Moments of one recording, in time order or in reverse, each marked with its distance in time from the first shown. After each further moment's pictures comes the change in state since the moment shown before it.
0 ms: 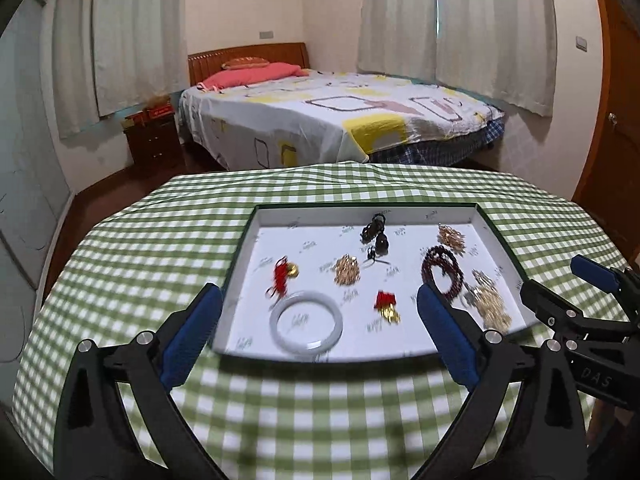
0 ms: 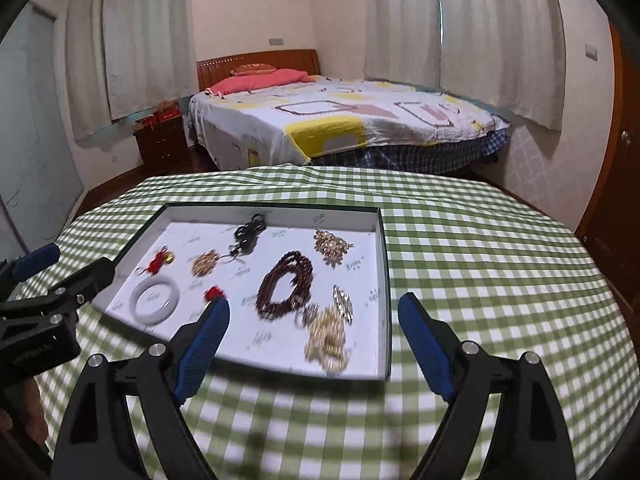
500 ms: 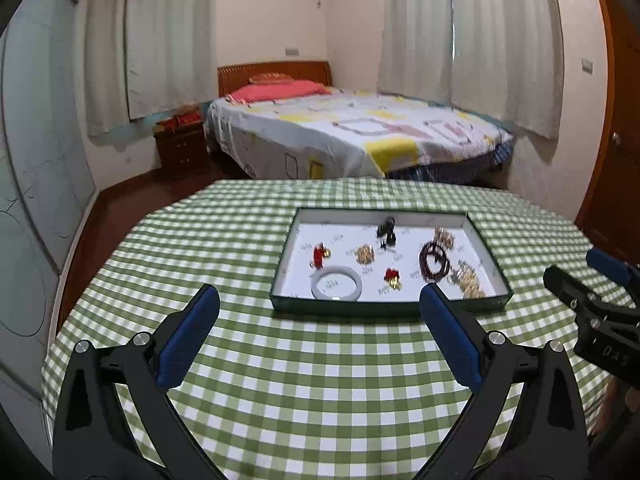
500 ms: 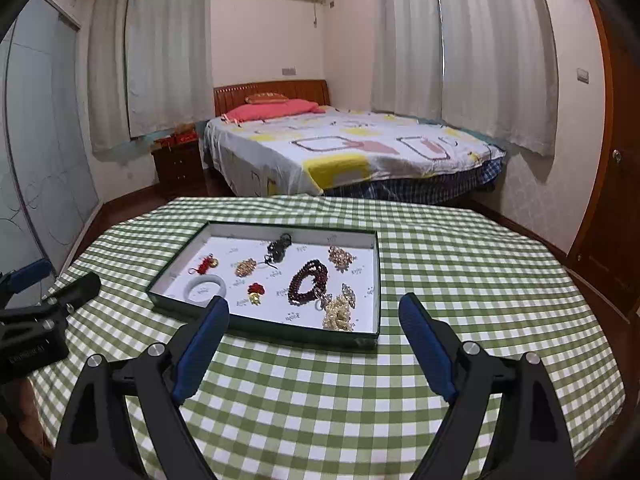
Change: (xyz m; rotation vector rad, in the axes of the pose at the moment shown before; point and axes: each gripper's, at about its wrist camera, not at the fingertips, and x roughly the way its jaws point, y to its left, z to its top) left arm -0.116 0.023 -0.024 -0.054 -0.076 0.062; right arm -0.098 0.015 -0.017 -0.022 -0.110 0.020
